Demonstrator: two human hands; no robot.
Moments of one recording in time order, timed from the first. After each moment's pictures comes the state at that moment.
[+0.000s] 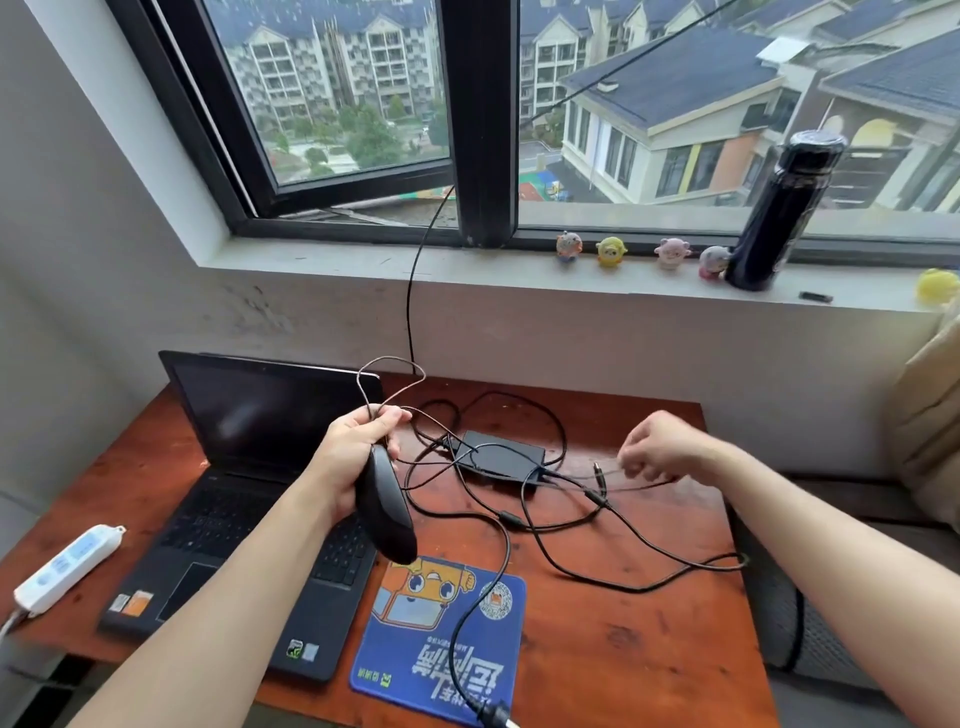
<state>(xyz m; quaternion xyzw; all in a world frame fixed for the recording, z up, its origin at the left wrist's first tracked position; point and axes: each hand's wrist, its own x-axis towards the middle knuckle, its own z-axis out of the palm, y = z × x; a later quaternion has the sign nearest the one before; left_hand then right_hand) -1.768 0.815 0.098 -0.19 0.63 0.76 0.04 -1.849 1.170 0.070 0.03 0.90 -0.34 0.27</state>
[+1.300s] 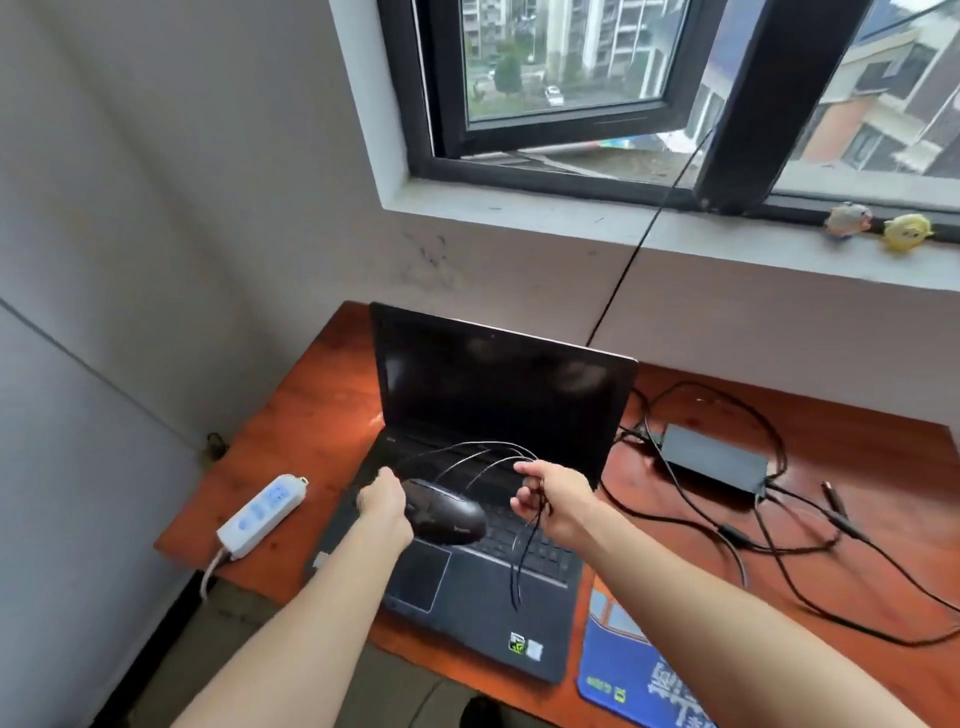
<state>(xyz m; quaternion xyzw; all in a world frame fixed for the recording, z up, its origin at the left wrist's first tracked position) -1.731 0.540 -0.023 -0.60 0.47 0.65 -0.07 -1.786 0.725 -0.033 0.27 0.53 -0.73 0.34</state>
